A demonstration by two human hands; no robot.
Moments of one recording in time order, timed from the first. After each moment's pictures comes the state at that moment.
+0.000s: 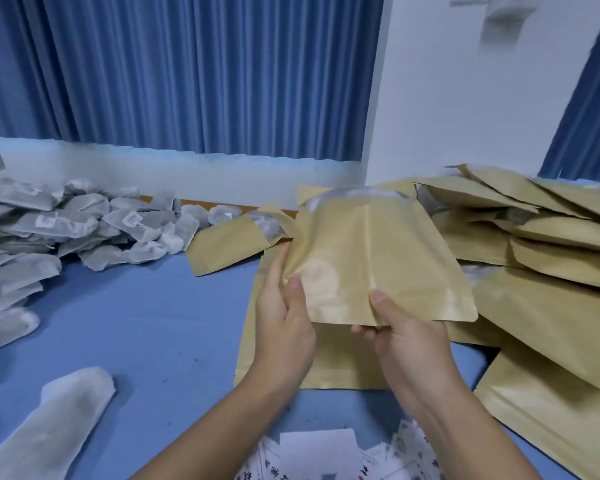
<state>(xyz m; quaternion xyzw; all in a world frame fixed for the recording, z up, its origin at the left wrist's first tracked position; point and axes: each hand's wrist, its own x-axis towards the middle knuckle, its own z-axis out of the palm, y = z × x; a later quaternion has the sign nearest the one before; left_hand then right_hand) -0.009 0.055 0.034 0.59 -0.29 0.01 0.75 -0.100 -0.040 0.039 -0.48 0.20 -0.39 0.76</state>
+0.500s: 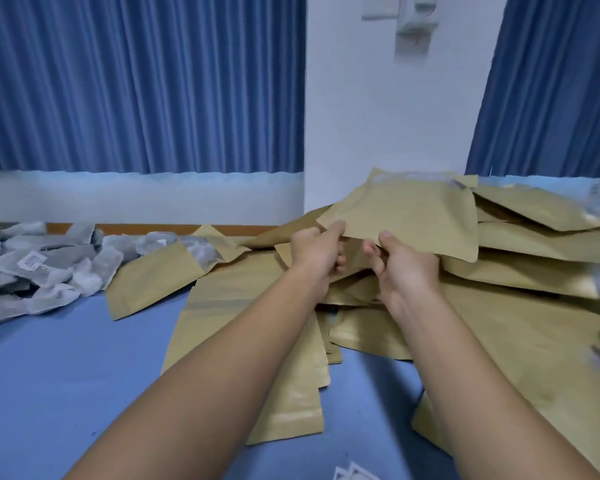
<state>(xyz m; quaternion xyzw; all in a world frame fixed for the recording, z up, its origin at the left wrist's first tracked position) 0.011 -0.145 0.109 0.57 -0.21 -0.28 0.74 -0.084 -0.192 0.100 -0.36 0.27 -0.49 0.75</state>
